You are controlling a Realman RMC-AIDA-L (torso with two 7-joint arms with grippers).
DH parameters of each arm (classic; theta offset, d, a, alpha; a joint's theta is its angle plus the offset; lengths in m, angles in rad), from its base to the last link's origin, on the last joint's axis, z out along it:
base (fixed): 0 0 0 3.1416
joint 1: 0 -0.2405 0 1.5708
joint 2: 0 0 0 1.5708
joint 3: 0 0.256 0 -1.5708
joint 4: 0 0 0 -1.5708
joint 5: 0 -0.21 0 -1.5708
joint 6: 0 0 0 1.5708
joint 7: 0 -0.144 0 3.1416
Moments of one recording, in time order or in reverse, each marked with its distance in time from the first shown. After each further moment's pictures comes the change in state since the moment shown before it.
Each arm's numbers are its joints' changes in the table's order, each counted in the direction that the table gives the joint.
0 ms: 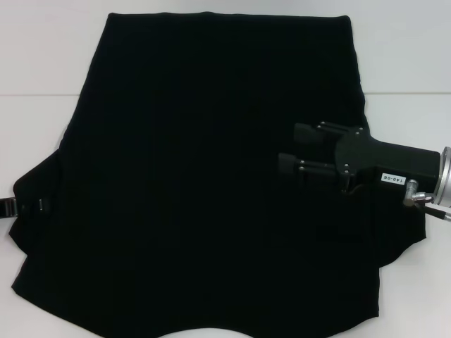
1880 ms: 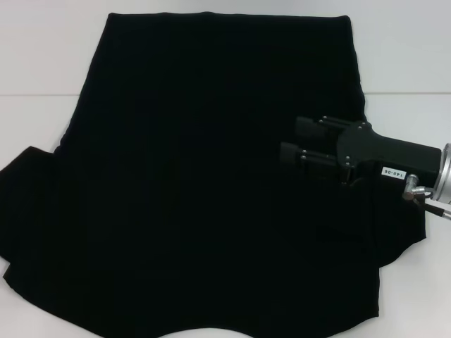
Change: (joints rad) left arm -0.046 -0.003 -0.107 0.053 -0.012 0.046 0.002; right arm 0.000 0.002 0.012 0.018 -0.029 -0.014 0.000
